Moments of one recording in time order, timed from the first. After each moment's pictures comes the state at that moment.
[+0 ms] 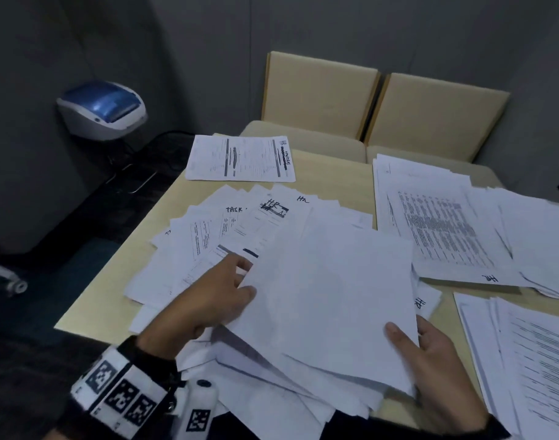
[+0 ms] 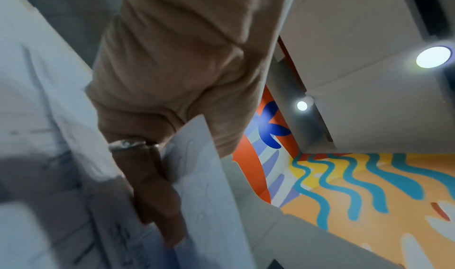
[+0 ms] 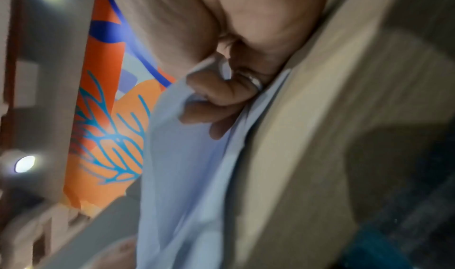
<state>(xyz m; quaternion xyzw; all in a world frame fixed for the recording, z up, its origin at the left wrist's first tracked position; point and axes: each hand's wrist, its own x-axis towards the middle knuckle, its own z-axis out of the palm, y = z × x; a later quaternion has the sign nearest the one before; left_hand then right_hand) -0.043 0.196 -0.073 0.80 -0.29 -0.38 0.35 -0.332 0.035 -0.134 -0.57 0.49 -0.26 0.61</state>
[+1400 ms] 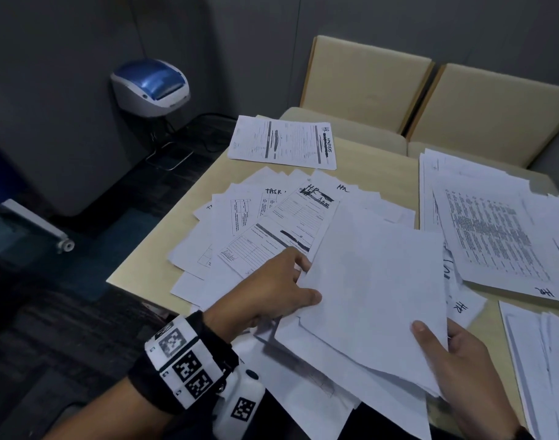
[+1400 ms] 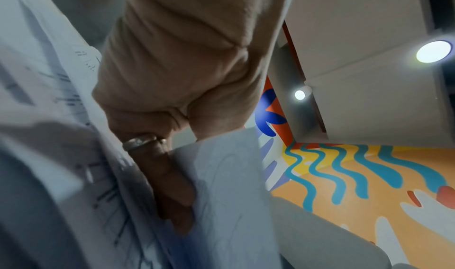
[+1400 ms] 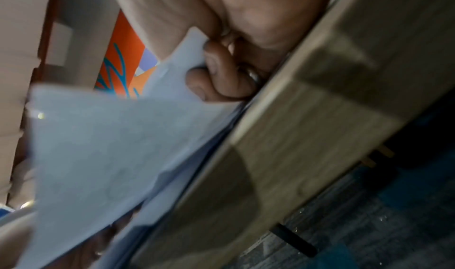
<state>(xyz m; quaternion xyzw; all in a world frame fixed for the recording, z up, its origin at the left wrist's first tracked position) -0.067 0.195 -0.084 0.78 -0.31 -0.42 0.35 -0.326 0.040 -0.135 -0.65 0.50 -0.21 0.53</state>
